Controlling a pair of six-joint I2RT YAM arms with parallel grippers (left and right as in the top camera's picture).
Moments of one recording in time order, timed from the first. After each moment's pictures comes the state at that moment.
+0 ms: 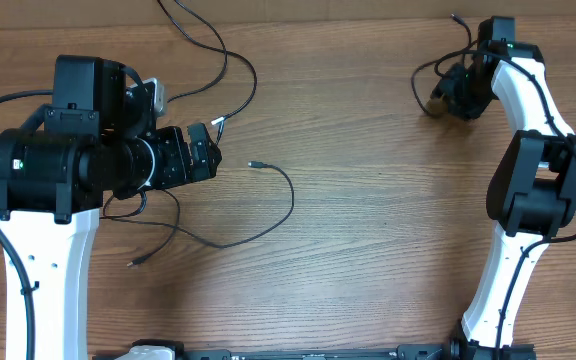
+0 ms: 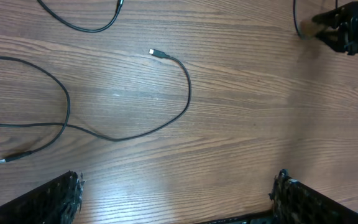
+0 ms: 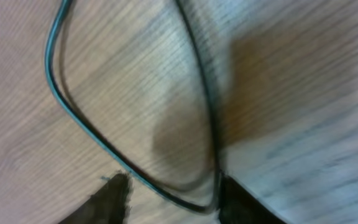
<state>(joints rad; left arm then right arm) -0.09 1.40 1.82 -1.54 0.28 -0.33 -0.14 2.37 2.00 -0.90 -0.20 0.55</state>
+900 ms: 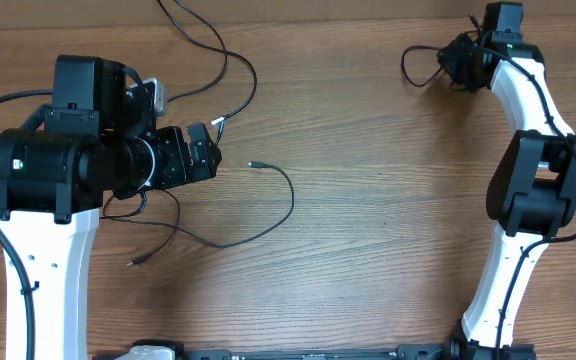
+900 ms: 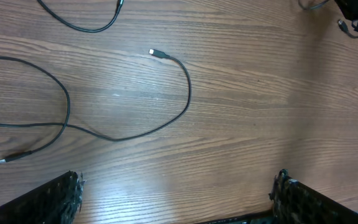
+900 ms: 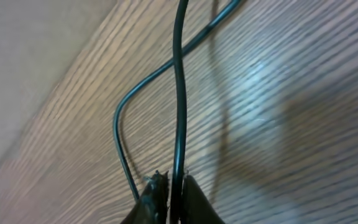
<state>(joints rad) -0.09 1.40 1.82 -1.54 0.28 -0.33 -0.14 2.37 2.00 -0.60 -0.20 0.64</state>
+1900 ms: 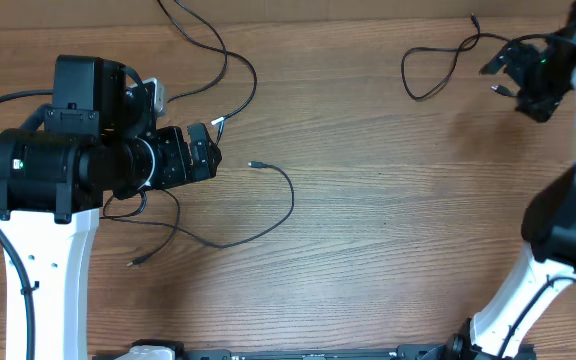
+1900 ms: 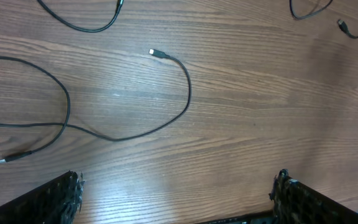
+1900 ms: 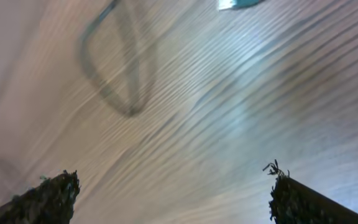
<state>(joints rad) -0.09 1.40 1.82 -1.54 0.28 -0.33 -0.32 2.13 2.12 -1.24 -0.32 0.40</state>
